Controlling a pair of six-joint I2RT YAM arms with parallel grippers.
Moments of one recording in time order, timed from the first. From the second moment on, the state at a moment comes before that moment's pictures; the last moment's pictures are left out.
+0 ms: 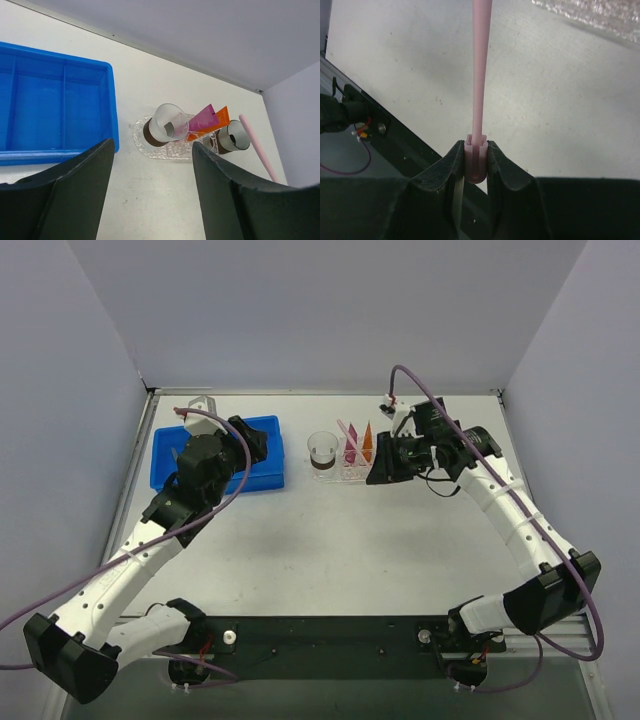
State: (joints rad) left arm -0.54 1.04 1.01 -0.17 -0.38 -0.67; right arm 0.42 1.40 1.41 -0.84 -0.41 0.21
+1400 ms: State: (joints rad) left arm -0.33 1.19 1.01 -0.14 -0.13 -0.36; right arm 0.23 1.70 1.65 -1.36 -0.34 0.00
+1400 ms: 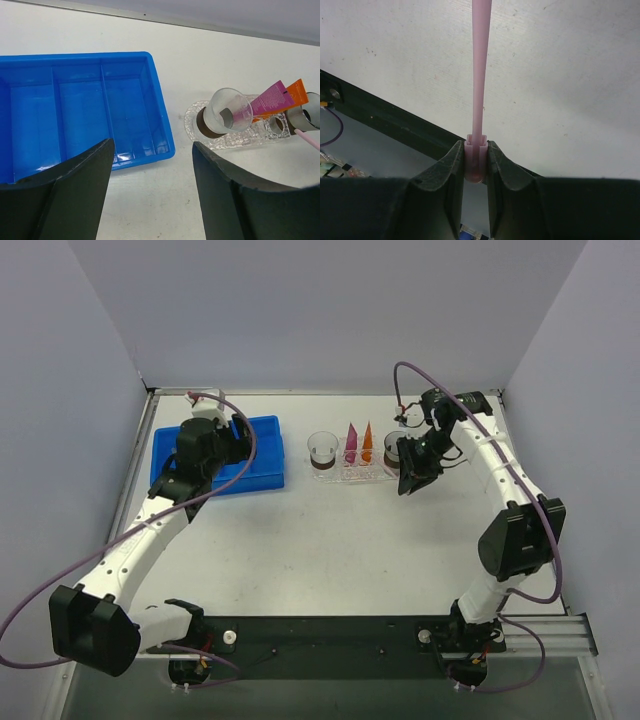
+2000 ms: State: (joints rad) left arm -0.31 1.22 1.01 -0.14 -0.13 -0.35; right arm 0.23 1.85 1.77 -1.38 -0.35 0.00
